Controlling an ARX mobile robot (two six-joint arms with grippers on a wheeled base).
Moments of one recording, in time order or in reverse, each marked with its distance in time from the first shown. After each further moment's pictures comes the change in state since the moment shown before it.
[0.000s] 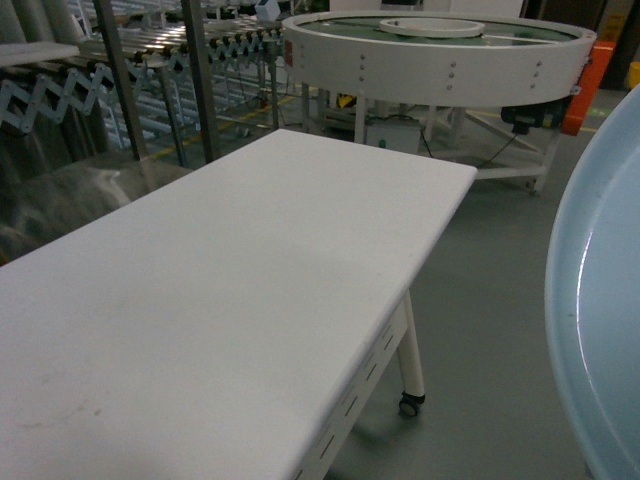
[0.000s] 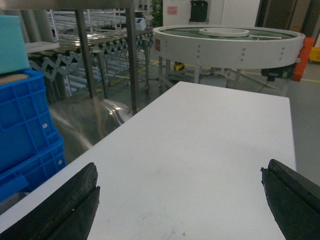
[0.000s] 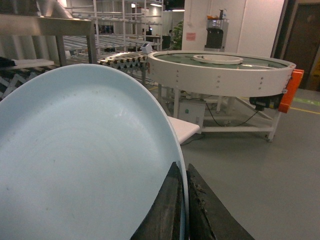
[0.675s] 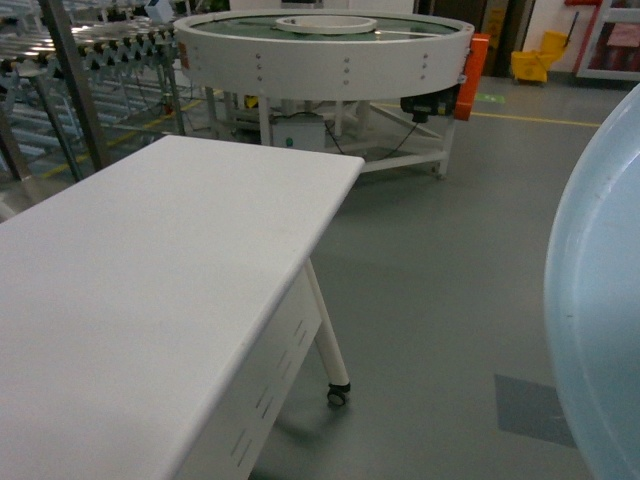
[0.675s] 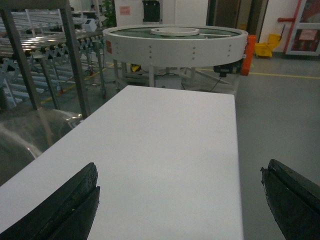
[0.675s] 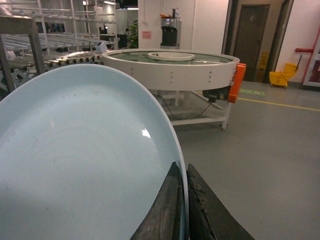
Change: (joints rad) left arm 0.000 0.000 0.000 0.000 0.000 0.000; right arm 0.000 0.000 0.000 0.000 0.000 0.000
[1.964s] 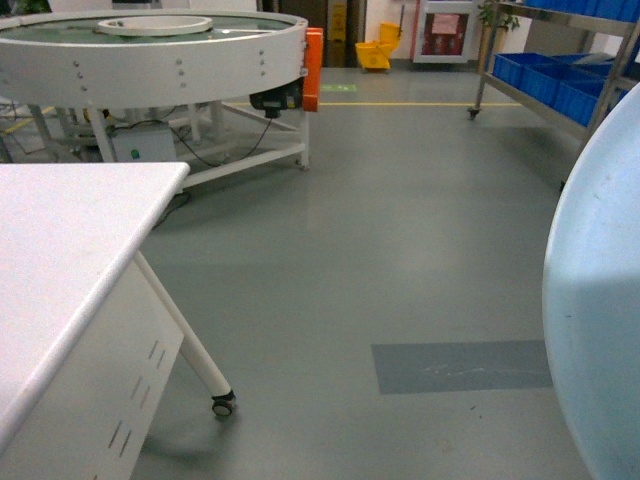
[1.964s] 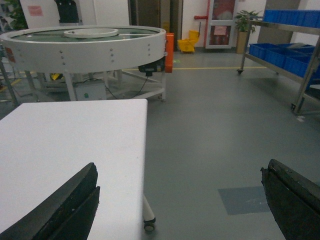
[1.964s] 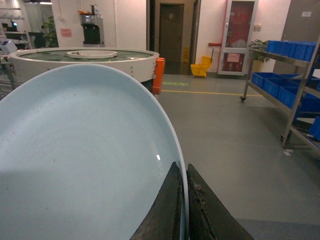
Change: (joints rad) left arm 0.000 0.000 0.000 0.000 0.000 0.000; right arm 0.000 0.000 0.000 0.000 0.001 0.000
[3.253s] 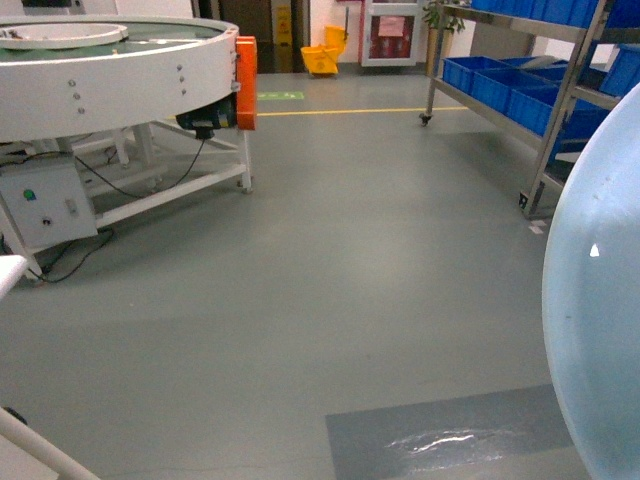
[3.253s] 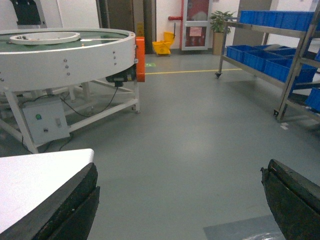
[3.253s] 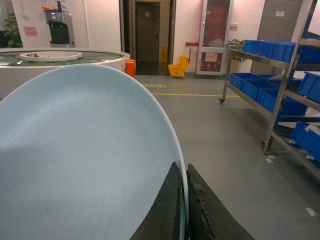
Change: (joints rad) left arm 0.000 0.000 0.000 0.000 0.000 0.000; right arm 0.000 0.000 0.000 0.000 0.000 -0.001
